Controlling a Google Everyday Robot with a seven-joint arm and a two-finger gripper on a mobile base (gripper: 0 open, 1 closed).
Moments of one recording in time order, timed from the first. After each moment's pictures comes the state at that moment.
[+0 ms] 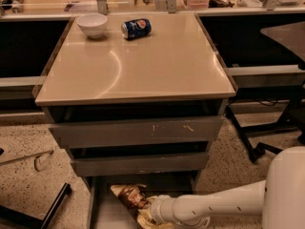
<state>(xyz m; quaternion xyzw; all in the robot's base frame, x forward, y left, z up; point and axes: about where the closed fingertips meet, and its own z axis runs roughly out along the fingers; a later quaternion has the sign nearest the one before) 0.435 0.037 0.328 -0.39 0.84 0.25 0.30</state>
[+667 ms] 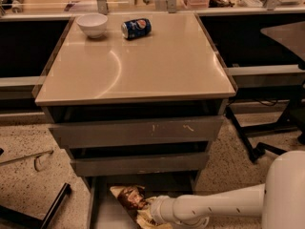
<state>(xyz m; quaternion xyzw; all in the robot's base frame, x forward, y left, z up) 0.438 0.040 0.318 -0.39 0.83 0.26 0.30</state>
